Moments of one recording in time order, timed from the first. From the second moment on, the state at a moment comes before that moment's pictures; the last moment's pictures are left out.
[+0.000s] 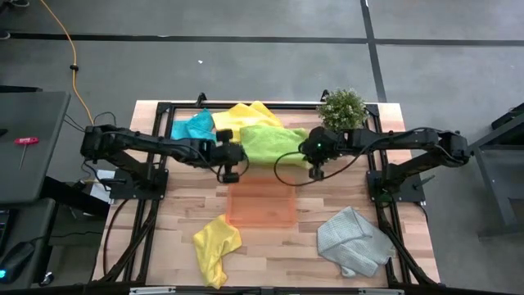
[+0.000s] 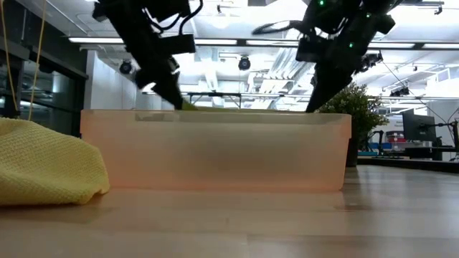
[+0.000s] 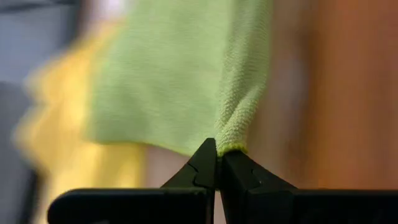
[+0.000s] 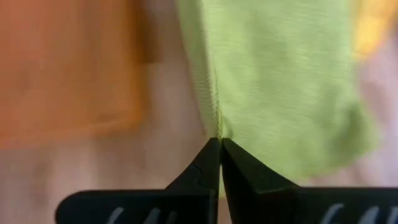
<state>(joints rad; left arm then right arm) 0.19 1.45 0.92 -0.44 -0.41 0.12 -0.22 1.30 0.85 -0.54 0.02 -0.06</state>
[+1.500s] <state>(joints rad) 0.57 1.75 0.92 -0.05 -0.38 0.36 -0.47 1.58 0.85 -0.25 0.38 0.07</state>
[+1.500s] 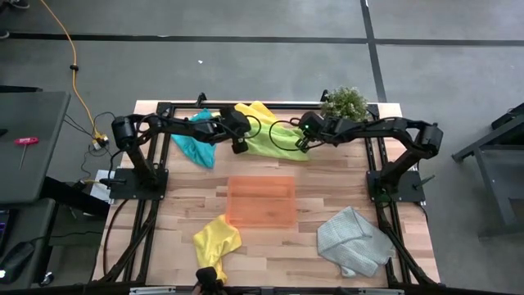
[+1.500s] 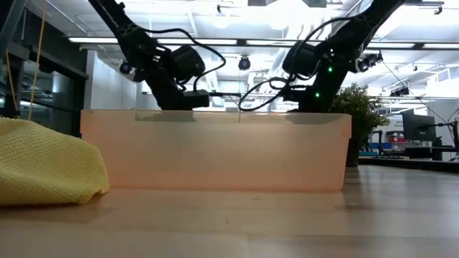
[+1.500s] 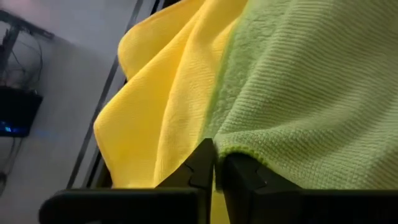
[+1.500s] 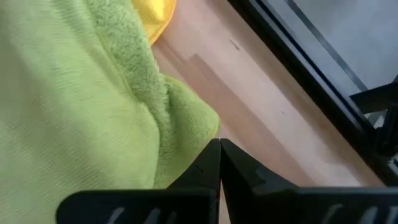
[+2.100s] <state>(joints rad) 0.56 1.50 0.92 -0.14 -0.41 0.43 -0.47 1.51 0.88 -0.25 0.15 -0.05</state>
